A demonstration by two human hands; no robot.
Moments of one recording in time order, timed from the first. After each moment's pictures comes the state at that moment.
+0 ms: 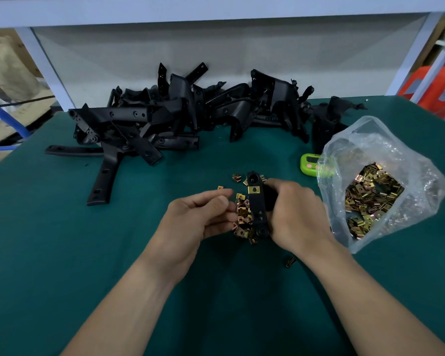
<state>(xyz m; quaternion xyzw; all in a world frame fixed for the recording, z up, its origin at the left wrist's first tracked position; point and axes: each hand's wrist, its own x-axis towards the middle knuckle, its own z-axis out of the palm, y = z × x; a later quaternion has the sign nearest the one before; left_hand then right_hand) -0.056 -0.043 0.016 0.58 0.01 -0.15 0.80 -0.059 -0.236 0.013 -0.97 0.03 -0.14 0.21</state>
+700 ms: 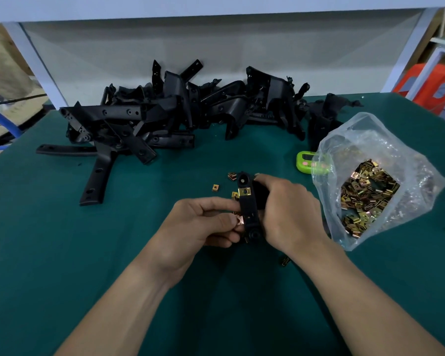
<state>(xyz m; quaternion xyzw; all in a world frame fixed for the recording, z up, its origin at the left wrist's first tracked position) -0.063 -0.044 0.023 0.64 -0.06 -0.20 0.73 -0.061 -0.226 0.019 -0.97 0.02 -0.16 0.20</state>
